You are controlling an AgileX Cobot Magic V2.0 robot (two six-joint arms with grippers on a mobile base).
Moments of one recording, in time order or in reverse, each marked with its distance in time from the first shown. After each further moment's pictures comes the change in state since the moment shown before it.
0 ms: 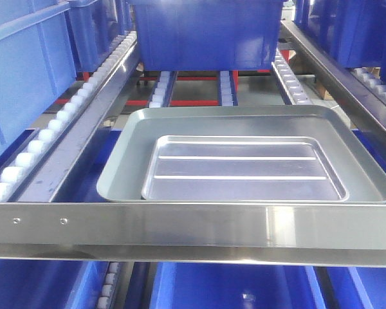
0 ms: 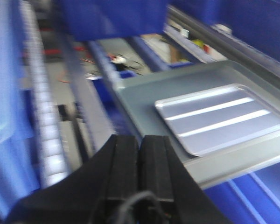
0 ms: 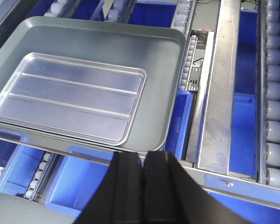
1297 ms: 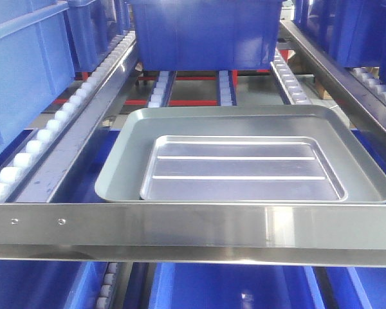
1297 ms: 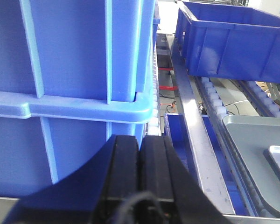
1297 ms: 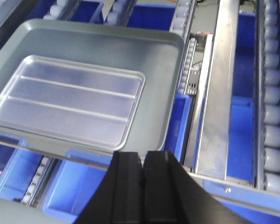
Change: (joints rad) left arm 0.392 -0.214 0.160 -0.086 -0.086 0.008; right arm -0.007 0.000 0.000 -0.012 -0.030 0.000
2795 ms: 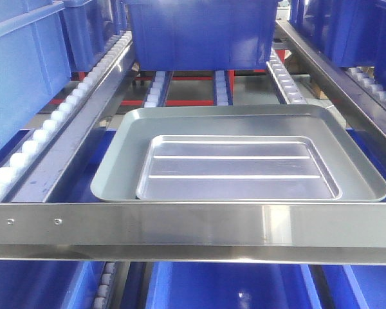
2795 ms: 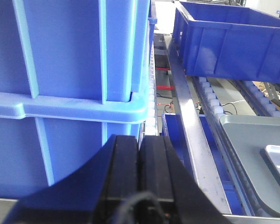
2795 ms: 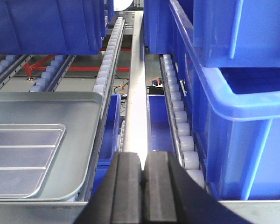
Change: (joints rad) left arm 0.000 0.000 0.000 0.000 -0.002 0.000; right arm -0.332 -0.473 0.461 0.037 -0.383 -0.091
